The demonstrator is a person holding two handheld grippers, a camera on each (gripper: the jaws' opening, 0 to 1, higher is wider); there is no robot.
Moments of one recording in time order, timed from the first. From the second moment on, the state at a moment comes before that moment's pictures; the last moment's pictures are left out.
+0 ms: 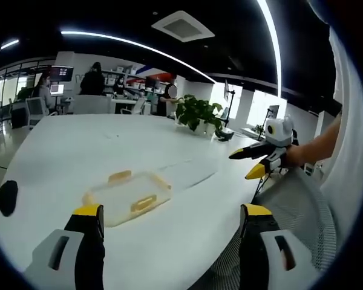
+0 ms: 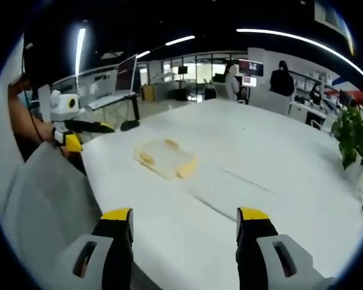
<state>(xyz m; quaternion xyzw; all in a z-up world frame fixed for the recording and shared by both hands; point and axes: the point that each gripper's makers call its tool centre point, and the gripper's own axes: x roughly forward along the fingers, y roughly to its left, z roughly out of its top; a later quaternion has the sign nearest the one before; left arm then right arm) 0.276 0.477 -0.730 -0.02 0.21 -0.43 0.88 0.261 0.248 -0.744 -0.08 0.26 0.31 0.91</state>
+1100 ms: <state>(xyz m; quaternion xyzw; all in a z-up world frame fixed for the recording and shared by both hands) 0.313 0.481 -0.735 0.02 0.21 -0.43 0.88 0.299 0.272 -0.743 -0.10 0.25 0.35 0.90</state>
